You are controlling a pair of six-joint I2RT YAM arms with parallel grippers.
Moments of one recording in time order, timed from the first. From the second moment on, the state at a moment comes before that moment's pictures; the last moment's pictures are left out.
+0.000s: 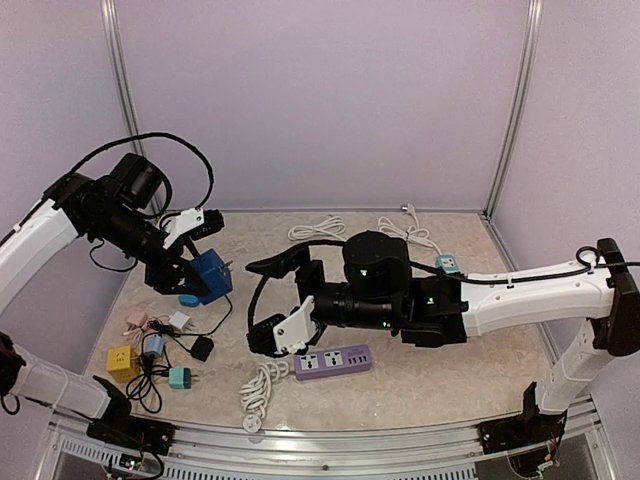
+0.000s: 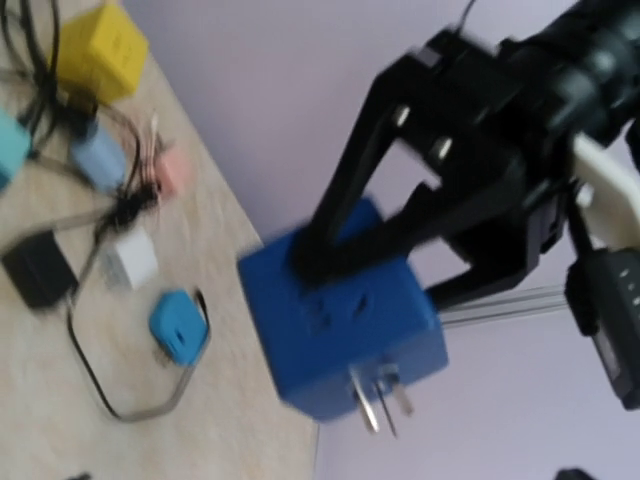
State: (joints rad) left arm -0.49 1.24 1.38 -1.22 0.45 0.66; right arm 1.29 1.60 1.17 0.25 0.01 -1.28
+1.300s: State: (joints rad) left arm -0.34 1.27 1.45 -0.81 0.62 -0.09; right arm 1.18 1.98 1.58 0.55 0.18 -0.51
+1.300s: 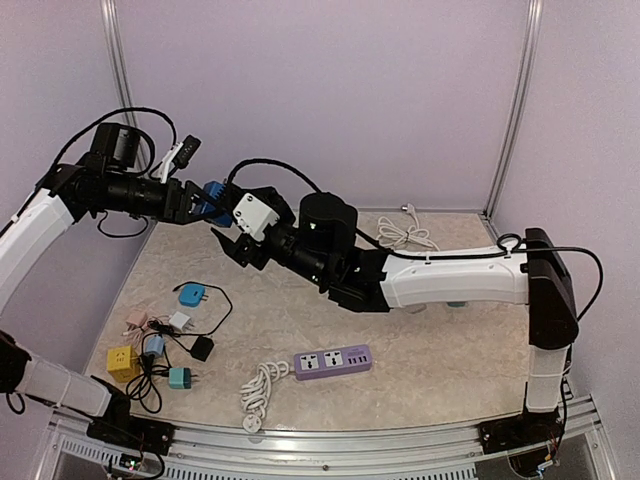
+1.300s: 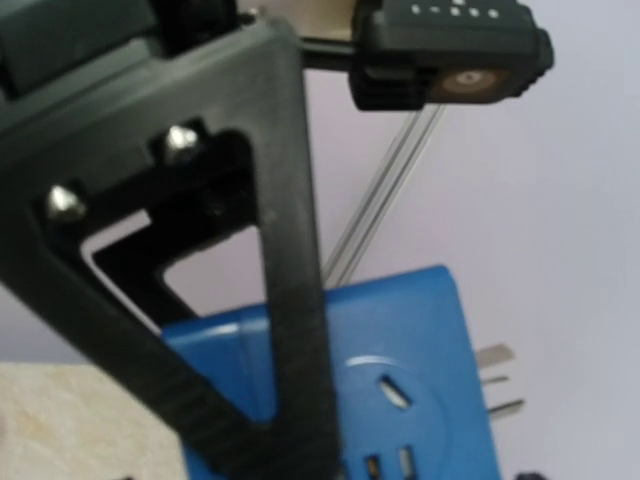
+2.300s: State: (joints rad) left arm -0.38 1.28 1.42 -0.82 0.57 -0.04; right arm 1.16 1.99 1.56 0.54 0.23 -0.50
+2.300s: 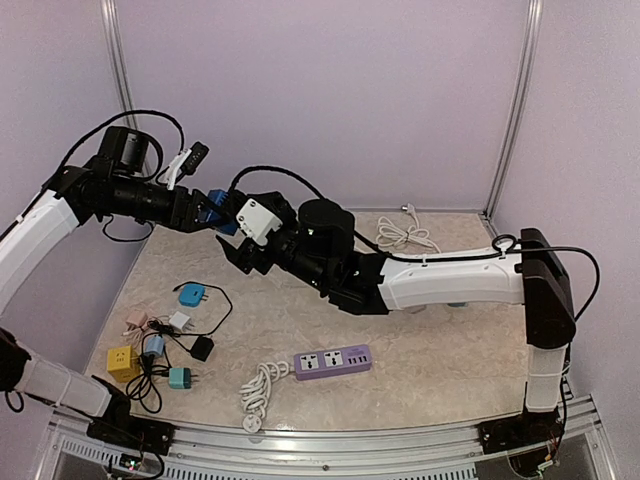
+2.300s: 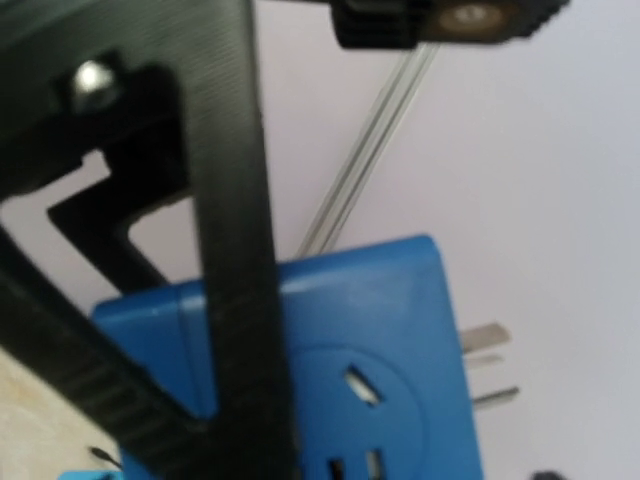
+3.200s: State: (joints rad) left arm -0.70 1.27 1.64 -1.28 0.27 0.72; right arm 1.00 1.87 1.70 -0.09 -0.65 -0.29
